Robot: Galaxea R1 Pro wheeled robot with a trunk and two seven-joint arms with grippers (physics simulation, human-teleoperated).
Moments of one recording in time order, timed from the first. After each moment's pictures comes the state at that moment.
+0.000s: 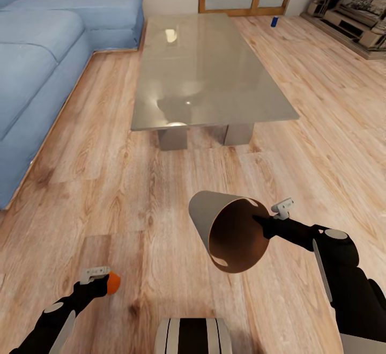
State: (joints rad) left arm -0.29 0.18 0.12 -0.95 0.16 0.22 -0.19; right arm -0.47 -0.11 -0.17 -1.59 0.23 0.66 0.83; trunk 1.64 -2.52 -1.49
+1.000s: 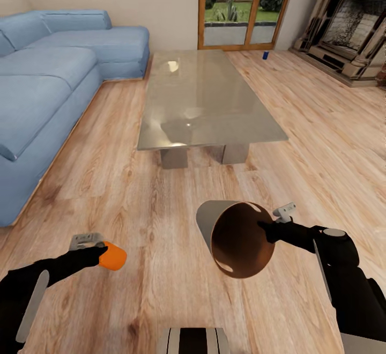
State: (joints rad) left arm -0.29 0.20 0.26 -1.53 0.16 0.86 -0.45; right arm -0.47 -0.12 -0.18 -1.59 0.33 0.78 0.84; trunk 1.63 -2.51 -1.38
